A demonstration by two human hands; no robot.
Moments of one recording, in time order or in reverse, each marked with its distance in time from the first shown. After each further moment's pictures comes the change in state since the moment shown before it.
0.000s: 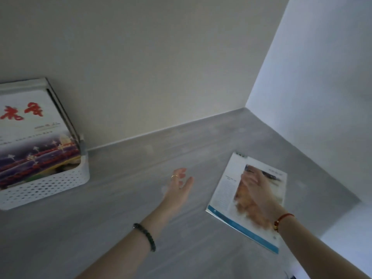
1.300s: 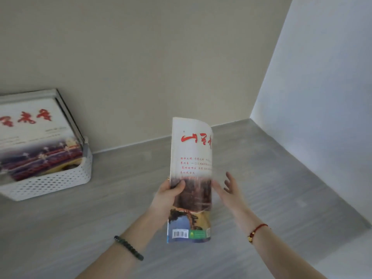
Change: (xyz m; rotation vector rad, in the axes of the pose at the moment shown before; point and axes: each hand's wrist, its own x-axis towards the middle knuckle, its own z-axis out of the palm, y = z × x) left_hand -0.031 0.042 0.021 -0.575 -0.040 -0.142; right_hand 0.001 -0.013 0.012 0.172 -0.281 0.055
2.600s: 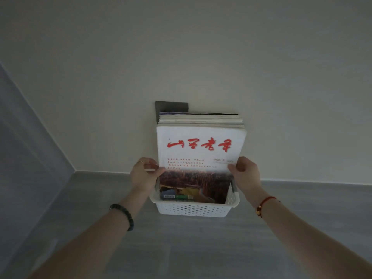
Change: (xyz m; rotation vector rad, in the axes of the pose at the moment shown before) left_hand 0.002 0.204 -0.445 0.555 0.937 0.350; right_hand 0.056 -0.133 0.435 -0.320 -0.079 -0.467
